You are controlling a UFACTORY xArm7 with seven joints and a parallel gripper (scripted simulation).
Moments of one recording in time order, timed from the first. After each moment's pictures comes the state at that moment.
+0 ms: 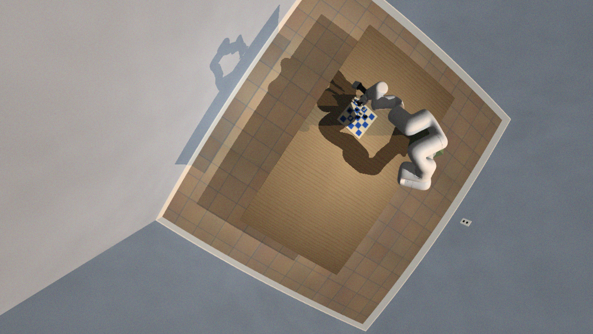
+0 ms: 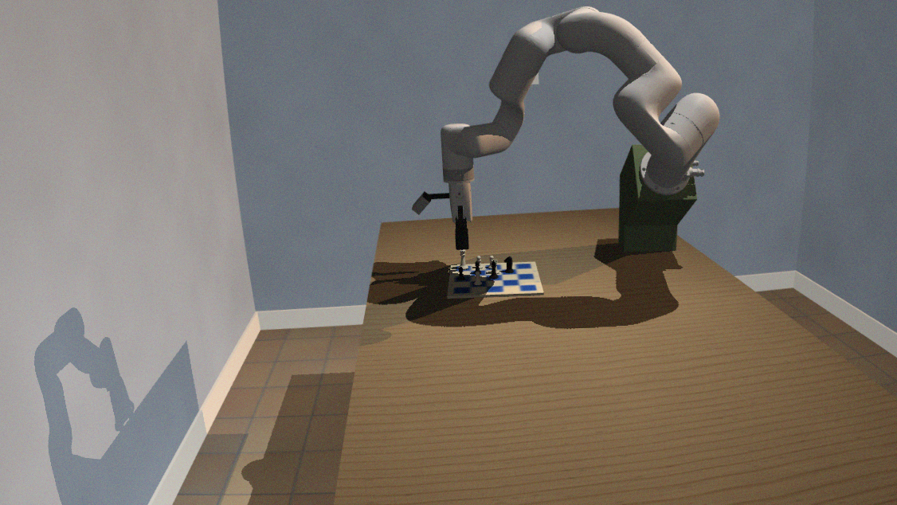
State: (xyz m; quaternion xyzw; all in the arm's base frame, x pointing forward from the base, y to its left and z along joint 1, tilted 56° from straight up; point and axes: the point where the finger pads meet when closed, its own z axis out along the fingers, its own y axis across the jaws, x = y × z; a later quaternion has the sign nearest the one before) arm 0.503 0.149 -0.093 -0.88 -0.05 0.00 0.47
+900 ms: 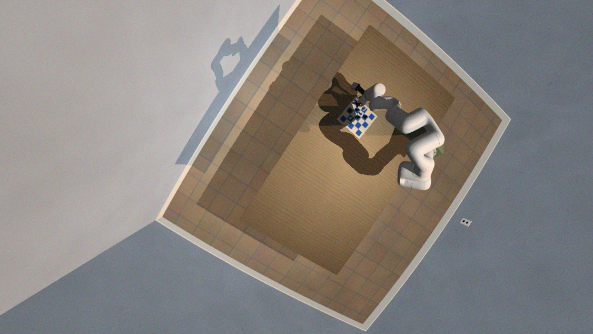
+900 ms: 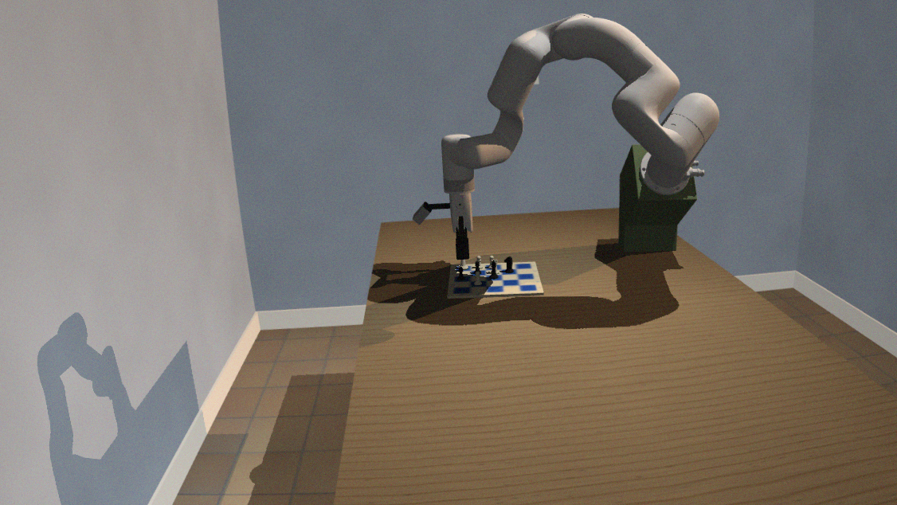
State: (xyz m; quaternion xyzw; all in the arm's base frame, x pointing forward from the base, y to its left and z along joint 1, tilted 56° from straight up) arm 0.502 0.171 -0.108 -0.88 -0.05 0.00 0.47
